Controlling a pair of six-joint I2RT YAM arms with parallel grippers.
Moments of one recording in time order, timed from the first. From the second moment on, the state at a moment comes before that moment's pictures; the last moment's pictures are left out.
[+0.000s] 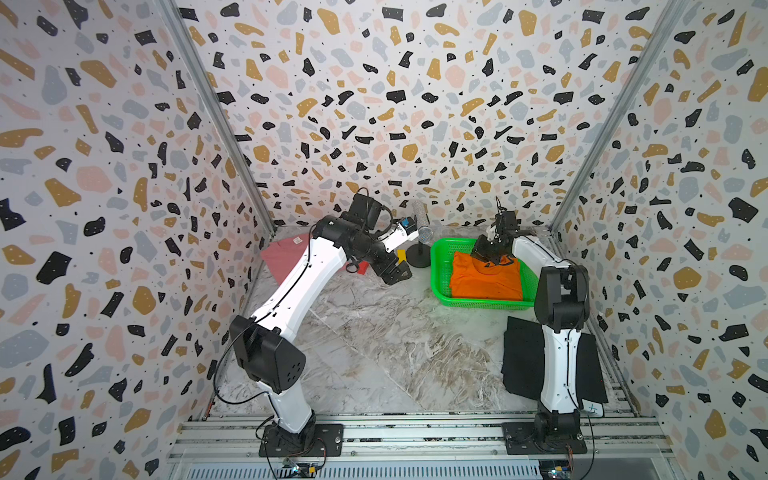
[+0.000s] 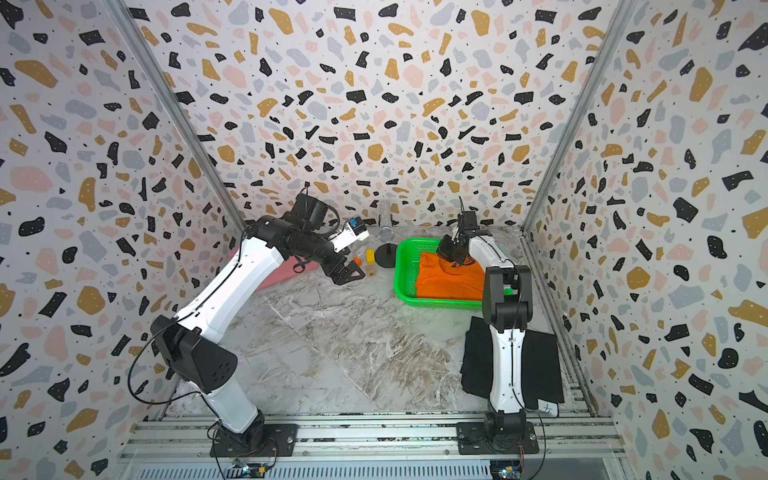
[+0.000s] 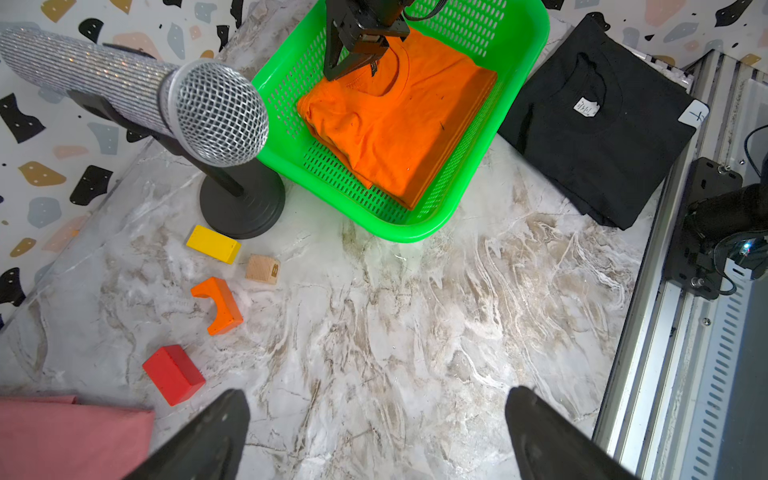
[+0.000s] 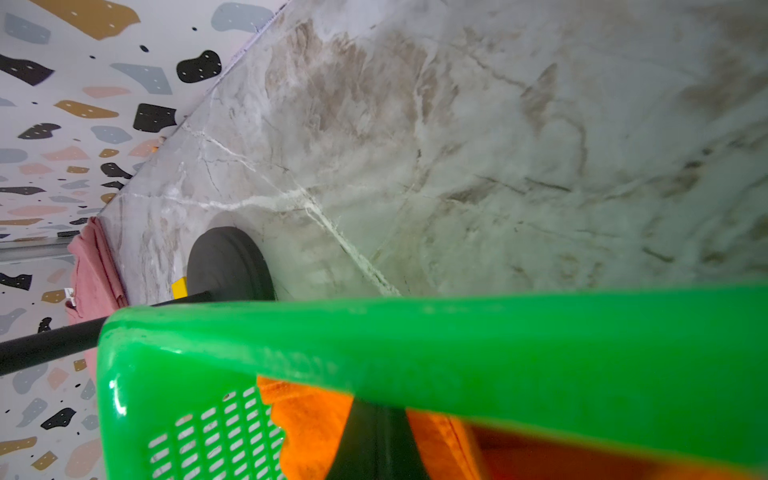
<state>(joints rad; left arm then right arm) -0.45 1.74 1.88 -1.12 0.43 0.49 0.11 2.29 1.91 -0.59 -0.40 0.54</state>
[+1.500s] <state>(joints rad) -0.25 1.60 1.68 -0.97 0.24 0.26 0.26 1.66 1.35 -0.56 -0.27 0.04</state>
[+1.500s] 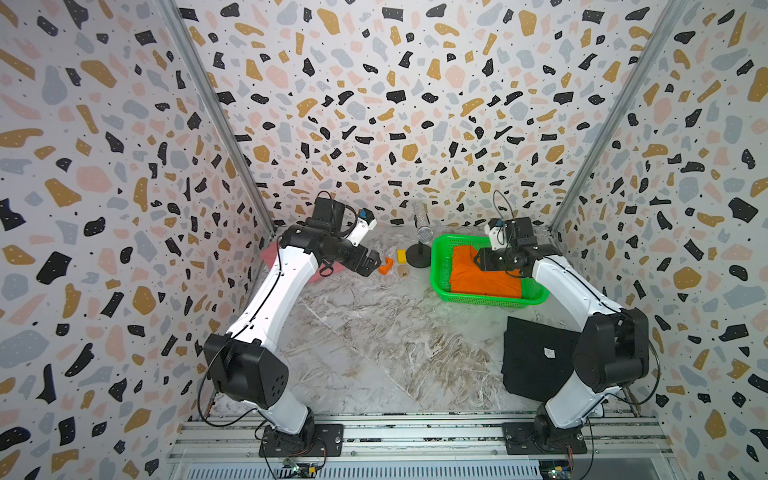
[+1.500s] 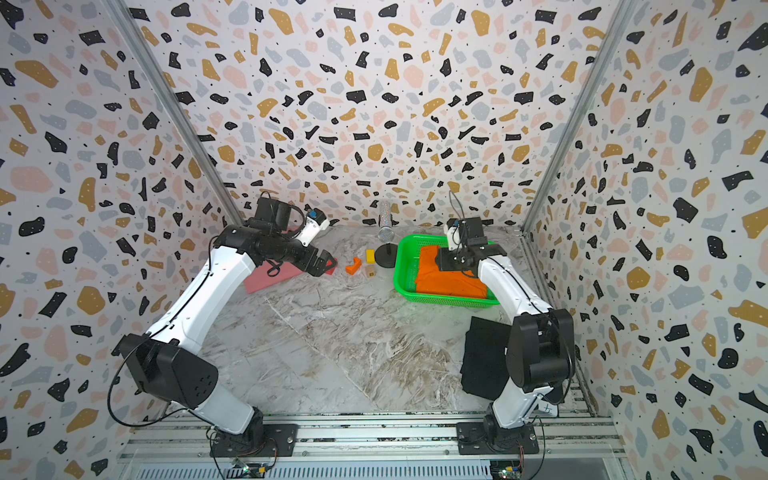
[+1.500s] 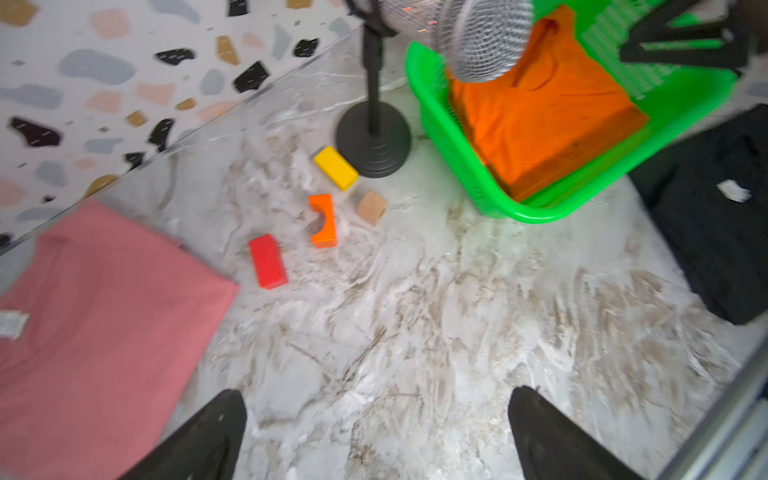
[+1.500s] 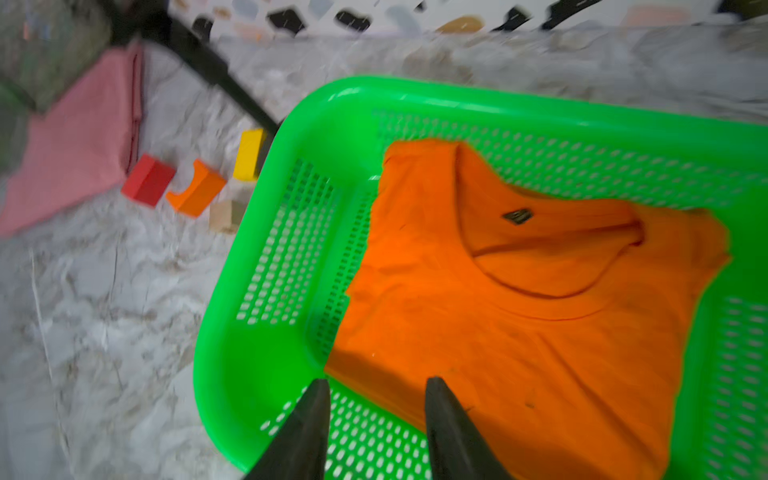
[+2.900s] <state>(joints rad) -0.08 1.53 1.42 -0.83 0.14 0.10 0.42 1.66 1.12 -0.58 -0.59 -1.13</state>
